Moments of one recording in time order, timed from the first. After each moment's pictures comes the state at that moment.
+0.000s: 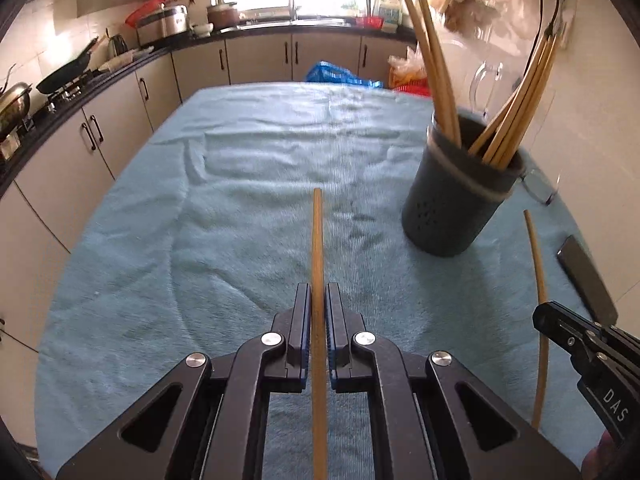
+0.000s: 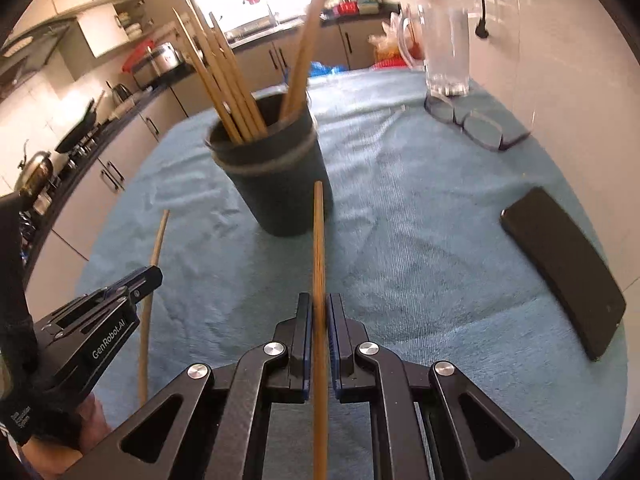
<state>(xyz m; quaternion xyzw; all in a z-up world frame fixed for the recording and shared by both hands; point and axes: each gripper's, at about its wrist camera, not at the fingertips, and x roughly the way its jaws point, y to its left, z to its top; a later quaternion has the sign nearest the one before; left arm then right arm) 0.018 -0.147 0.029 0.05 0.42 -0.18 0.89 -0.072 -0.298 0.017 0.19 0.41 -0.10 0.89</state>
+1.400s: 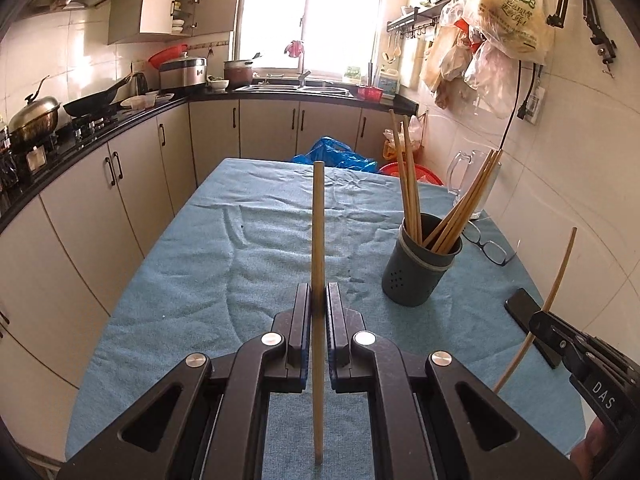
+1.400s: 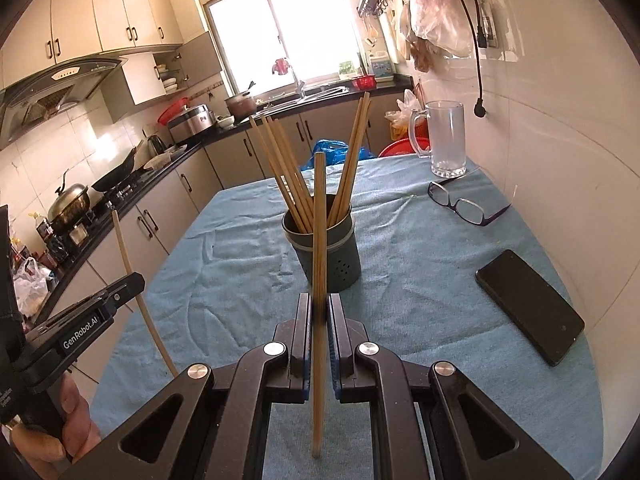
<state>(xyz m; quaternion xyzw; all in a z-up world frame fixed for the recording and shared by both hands) -0.040 -0.093 0.114 0.00 0.32 -0.19 0.93 -0.137 -0.269 0.096 0.17 0.29 -0.09 0.94</state>
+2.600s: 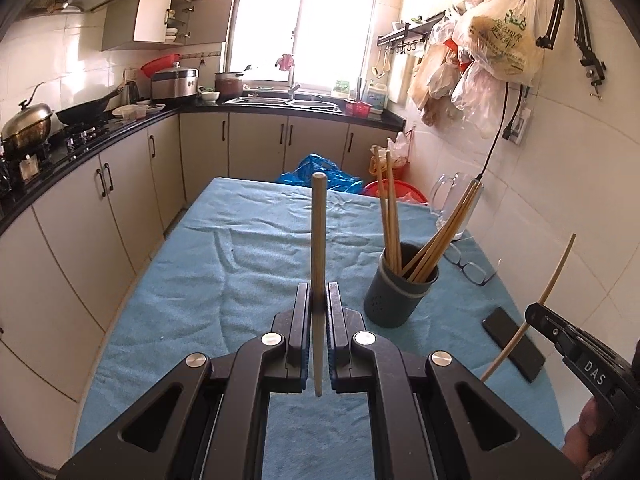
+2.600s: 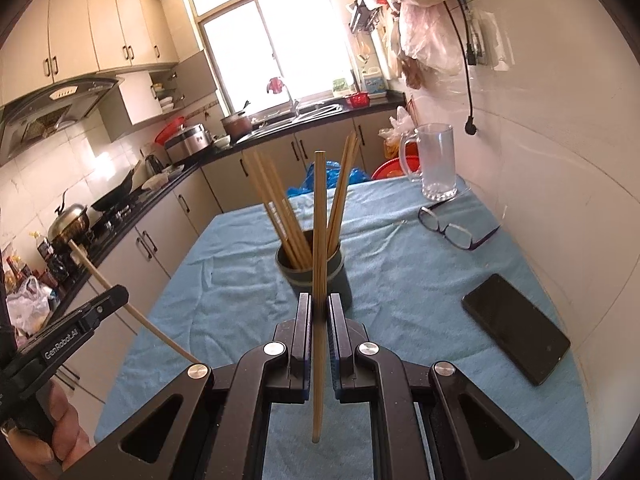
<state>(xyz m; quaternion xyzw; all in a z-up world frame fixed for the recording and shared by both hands) -0.039 -0.086 0.150 -0.02 0.31 -0.21 0.93 -0.140 -0.289 0.121 0.18 0.26 -0.10 0.94</state>
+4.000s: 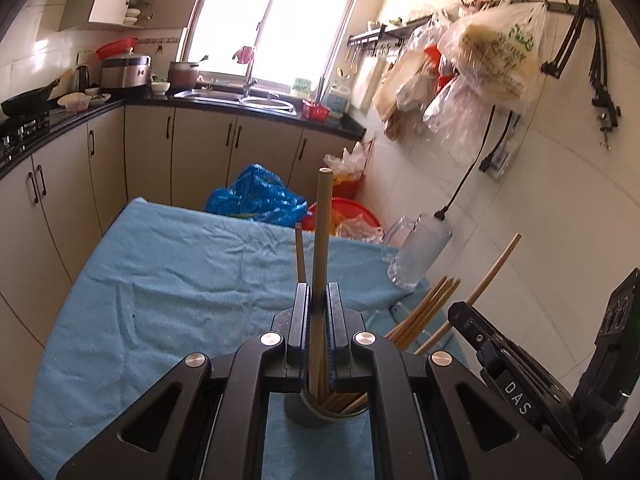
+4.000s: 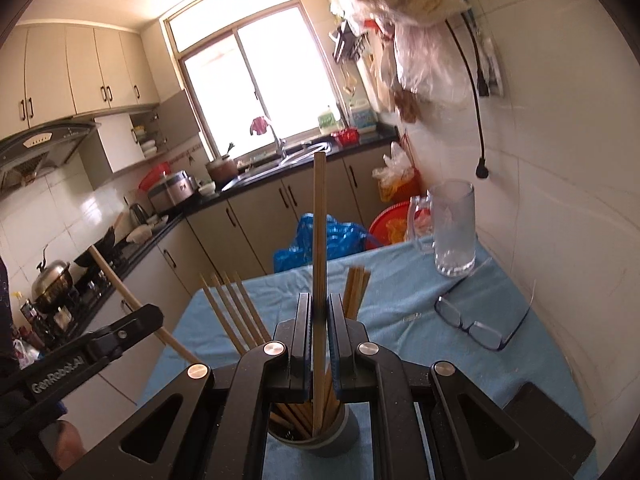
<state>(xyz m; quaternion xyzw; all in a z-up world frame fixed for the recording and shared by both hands) 0.083 -0.192 0.173 -0.06 0.32 -0.29 0.90 -0.014 -0.347 0.152 0.20 0.21 -0.13 0.95</state>
